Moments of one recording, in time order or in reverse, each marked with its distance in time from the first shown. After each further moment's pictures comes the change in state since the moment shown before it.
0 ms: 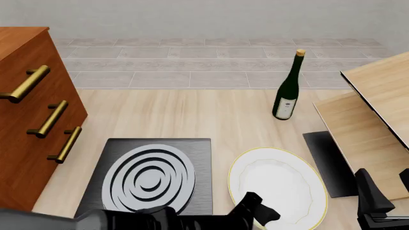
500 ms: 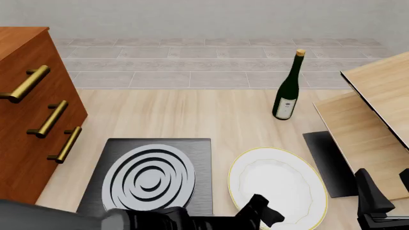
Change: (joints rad) left arm -0.002 0.079 -0.046 -0.006 -0.013; right arm 0.000 0.000 0.000 0.000 0.000
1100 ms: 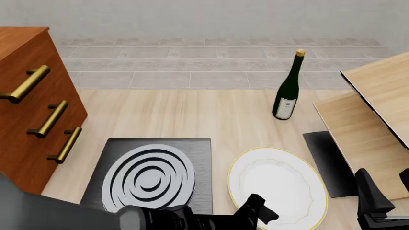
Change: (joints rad) left arm 0.030 0.072 -0.012 -0.015 -0.002; right arm 0.000 0.000 0.000 0.000 0.000
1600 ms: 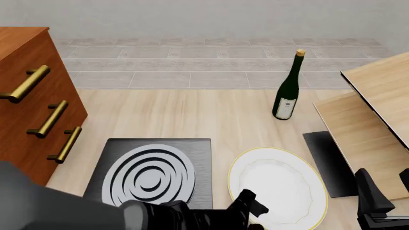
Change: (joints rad) left arm 0.050 0.030 0.021 -0.030 0.015; right arm 0.000 0.000 0.000 0.000 0.000
